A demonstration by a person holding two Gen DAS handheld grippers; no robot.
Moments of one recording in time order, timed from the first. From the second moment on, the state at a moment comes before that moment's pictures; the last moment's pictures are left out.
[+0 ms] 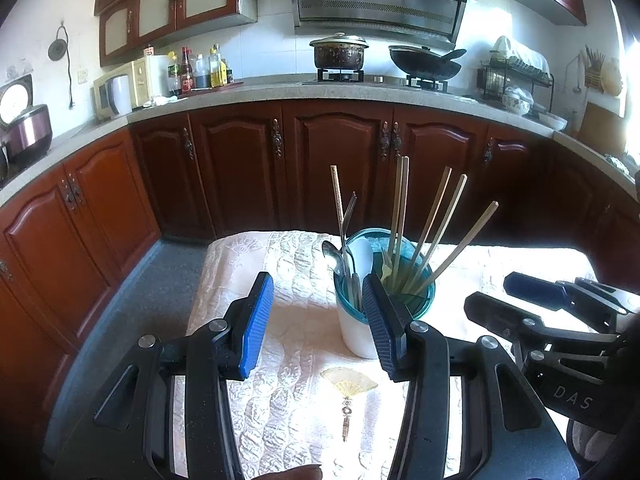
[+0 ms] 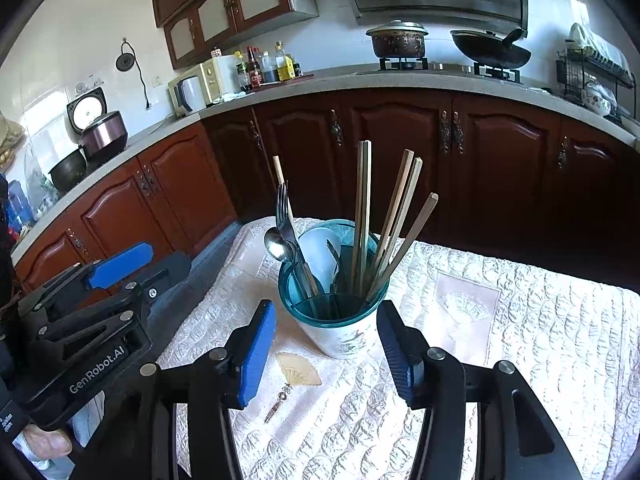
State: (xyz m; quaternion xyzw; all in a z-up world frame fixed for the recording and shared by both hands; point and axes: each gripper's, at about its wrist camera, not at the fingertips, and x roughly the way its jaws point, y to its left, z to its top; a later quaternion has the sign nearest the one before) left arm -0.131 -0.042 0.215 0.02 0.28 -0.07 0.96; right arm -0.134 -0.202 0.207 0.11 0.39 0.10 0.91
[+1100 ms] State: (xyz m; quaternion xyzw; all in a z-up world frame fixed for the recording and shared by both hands) left arm -0.133 -0.042 0.211 0.02 0.28 -0.06 0.96; right arm -0.131 -0.202 0.200 0.12 0.39 0.10 0.91
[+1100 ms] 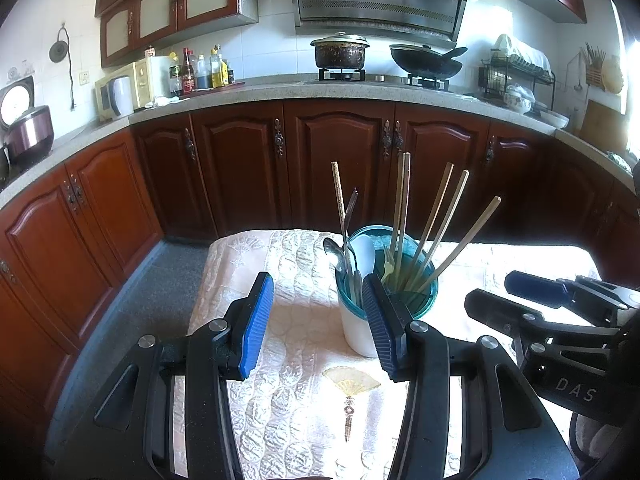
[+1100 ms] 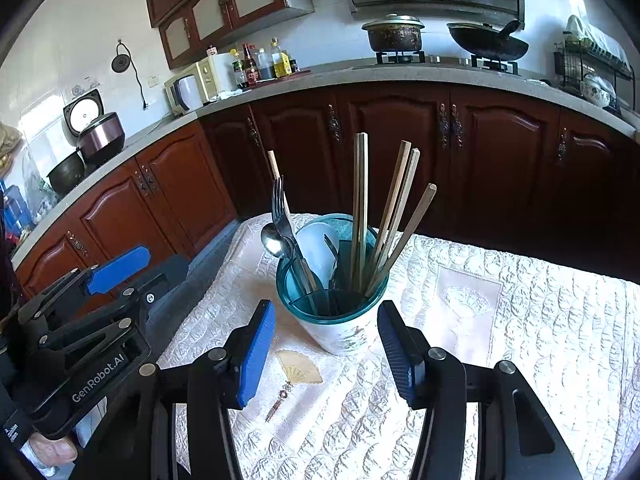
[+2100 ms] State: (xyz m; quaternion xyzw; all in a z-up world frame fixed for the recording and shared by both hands) left arm -0.130 -0.049 0.210 0.02 0.29 -0.06 0.96; right arm -0.125 -0.204 0.198 0.12 0.40 0.10 0.90
